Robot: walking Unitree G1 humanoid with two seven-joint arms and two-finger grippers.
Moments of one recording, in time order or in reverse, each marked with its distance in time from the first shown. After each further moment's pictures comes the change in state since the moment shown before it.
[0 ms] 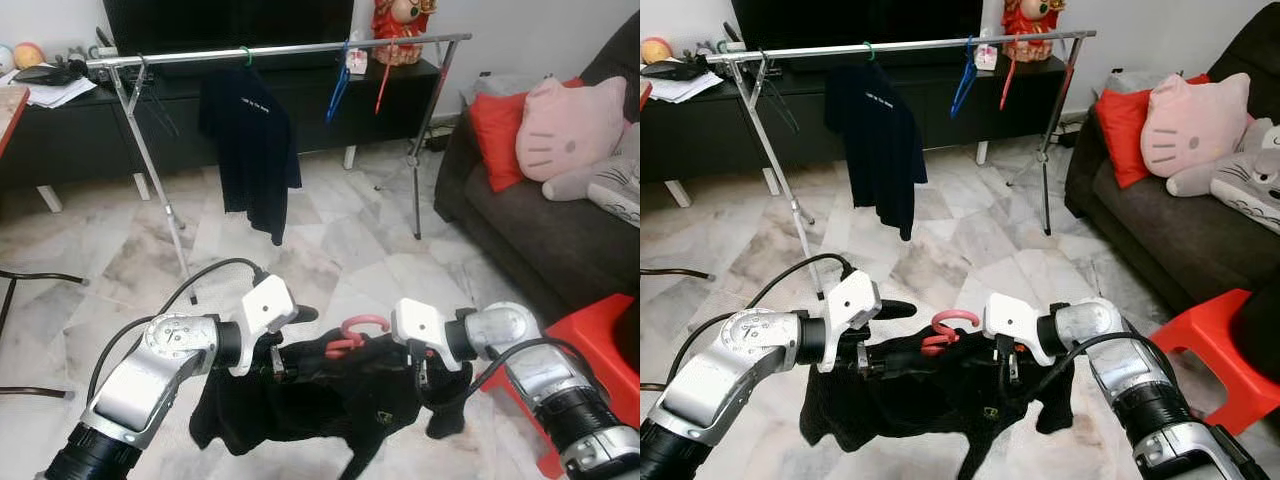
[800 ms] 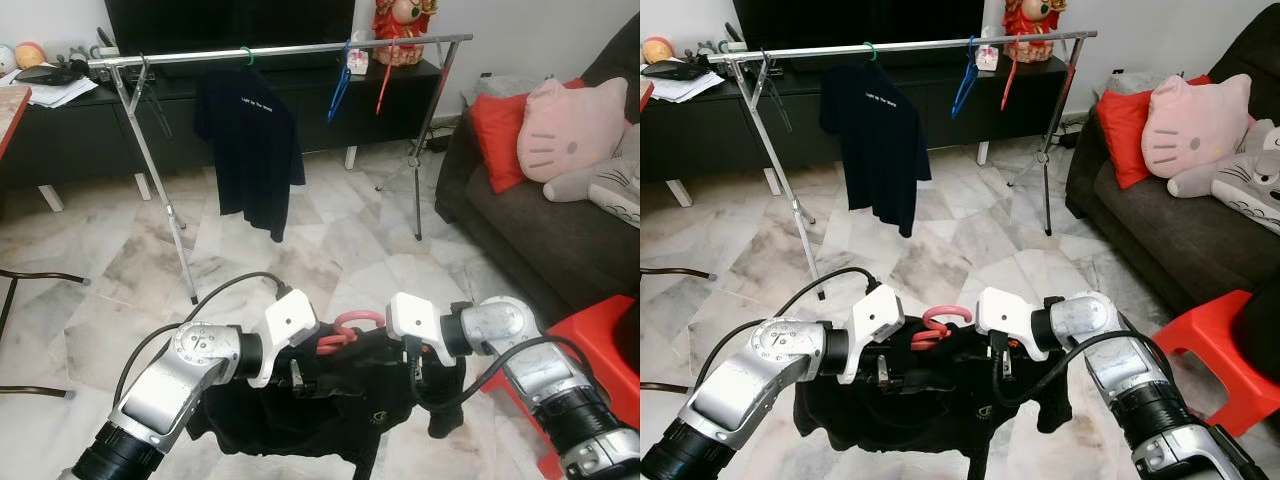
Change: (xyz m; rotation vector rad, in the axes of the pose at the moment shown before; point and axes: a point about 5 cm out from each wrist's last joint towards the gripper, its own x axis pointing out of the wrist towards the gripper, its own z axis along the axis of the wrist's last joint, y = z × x) left arm 0.023 -0.009 -0.010 -0.043 0.027 -0.061; right arm 0.002 0.003 0.013 -0.026 -0.032 0.003
